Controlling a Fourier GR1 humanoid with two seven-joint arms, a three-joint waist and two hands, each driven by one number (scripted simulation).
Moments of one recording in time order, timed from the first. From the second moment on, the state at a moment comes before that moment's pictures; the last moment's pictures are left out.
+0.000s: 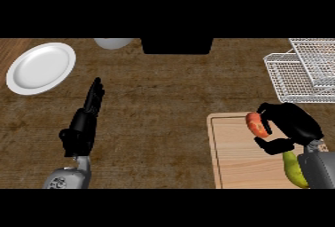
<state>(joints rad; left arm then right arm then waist) -0.11 0.03 -0.07 -1.58 -0.17 0.17 0.04 -0.22 -0.36 -0.01 -1.35 1.23 0.27 -0.34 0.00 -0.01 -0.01</state>
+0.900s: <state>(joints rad) -0.11 0.03 -0.06 -1.57 -0.17 0.16 0.03 -0.27 -0.38 -0.21 -1.80 1.30 0.61 0.20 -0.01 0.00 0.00</state>
